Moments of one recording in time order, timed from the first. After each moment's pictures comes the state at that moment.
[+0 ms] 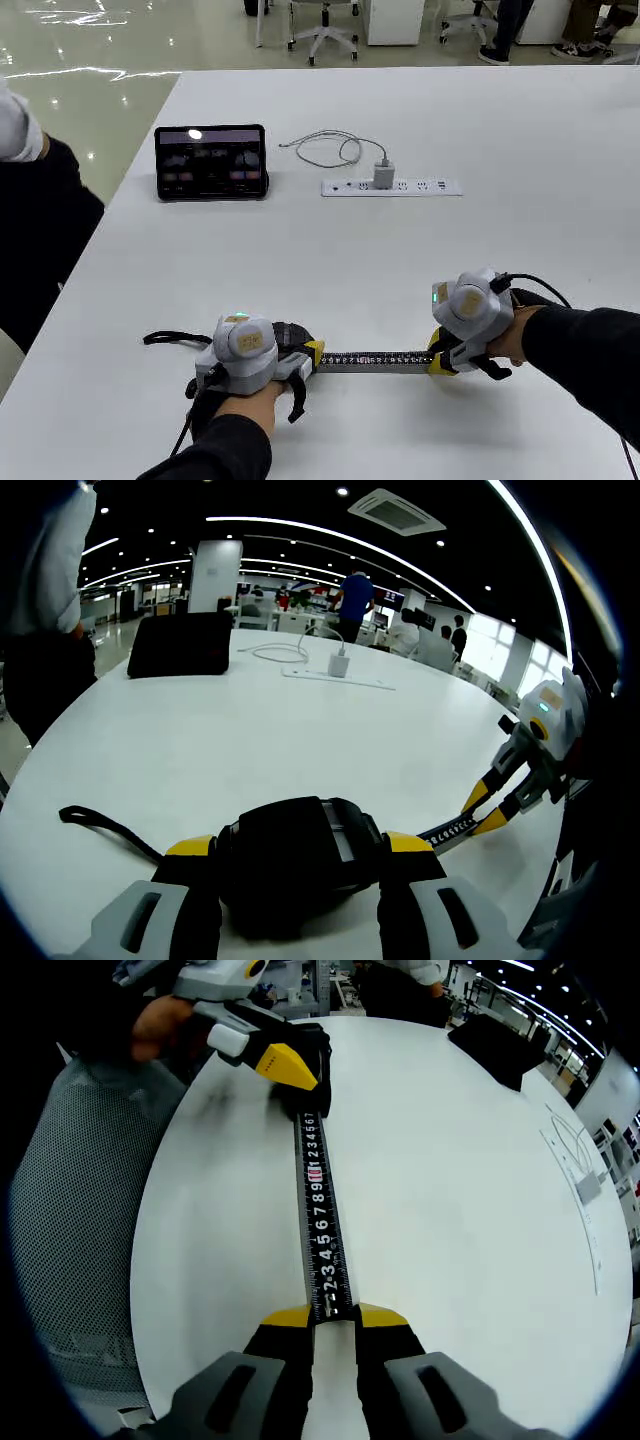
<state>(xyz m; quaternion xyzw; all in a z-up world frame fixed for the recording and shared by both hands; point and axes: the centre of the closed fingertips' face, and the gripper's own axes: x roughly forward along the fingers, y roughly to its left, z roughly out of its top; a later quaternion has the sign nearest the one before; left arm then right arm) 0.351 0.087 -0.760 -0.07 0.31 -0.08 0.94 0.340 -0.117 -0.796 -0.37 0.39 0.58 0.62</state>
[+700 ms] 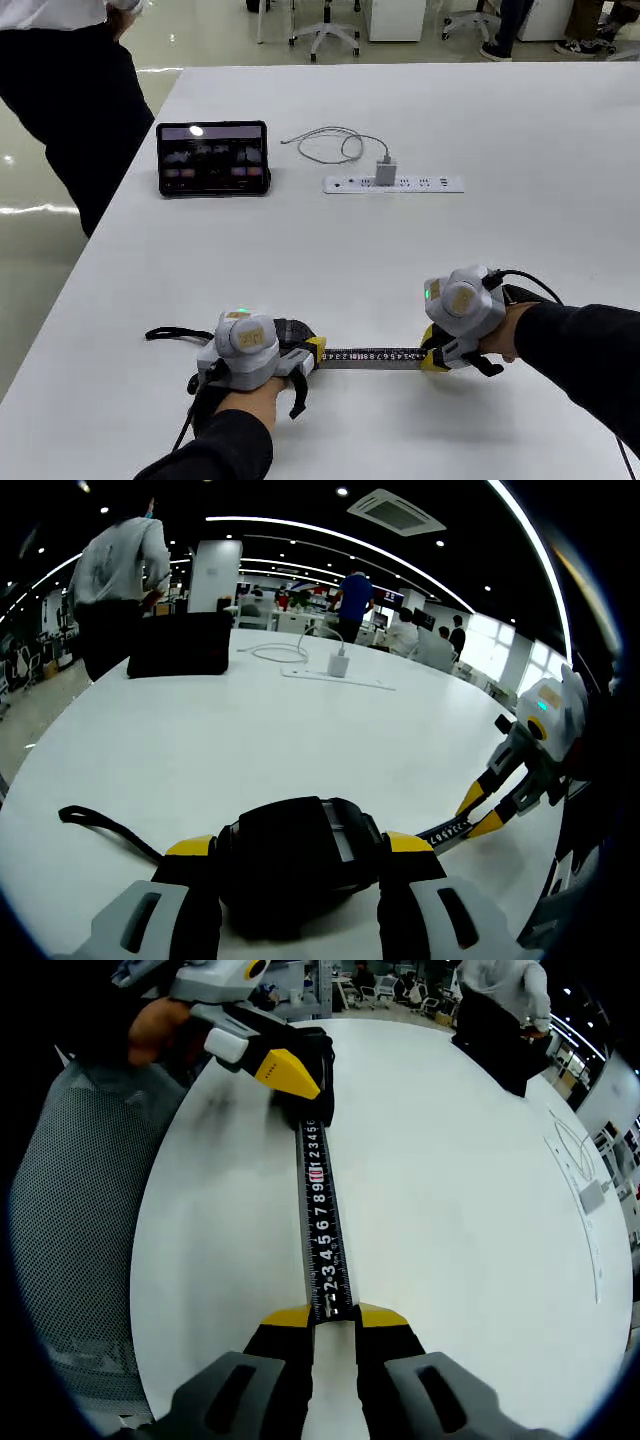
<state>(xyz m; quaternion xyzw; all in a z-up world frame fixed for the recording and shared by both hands) 0.351 0.088 -0.760 -0.07 0.31 -0.08 0.94 0.338 -0.104 -0.796 -0.37 0.39 0.58 0.61</state>
